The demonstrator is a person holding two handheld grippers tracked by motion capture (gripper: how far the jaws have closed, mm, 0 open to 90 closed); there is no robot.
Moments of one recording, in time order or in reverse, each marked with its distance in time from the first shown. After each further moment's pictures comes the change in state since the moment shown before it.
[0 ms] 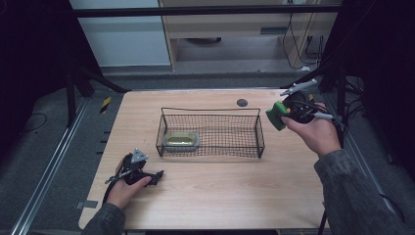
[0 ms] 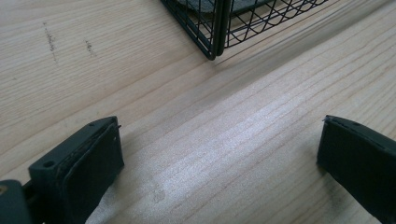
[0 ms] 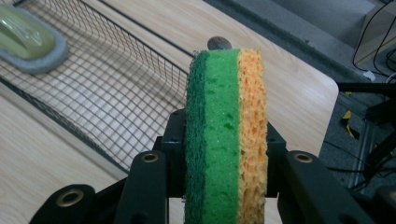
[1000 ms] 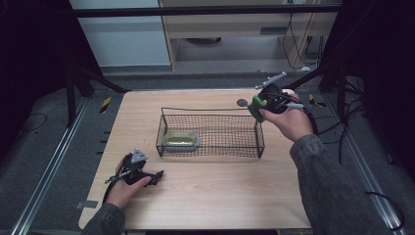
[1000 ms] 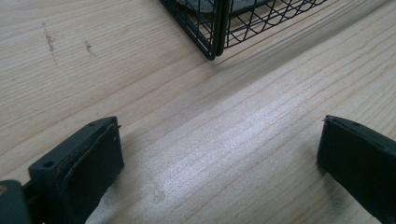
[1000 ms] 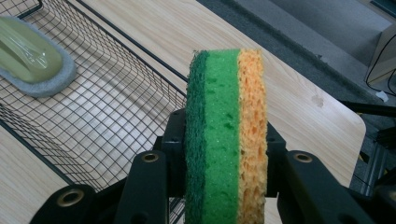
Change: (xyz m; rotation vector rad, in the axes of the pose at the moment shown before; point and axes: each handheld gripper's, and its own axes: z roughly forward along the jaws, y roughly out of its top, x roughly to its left) left arm 0.000 0.000 0.000 -0.004 -0.003 0.001; right arm 0.023 0.042 0.048 -0.001 0.029 -0.065
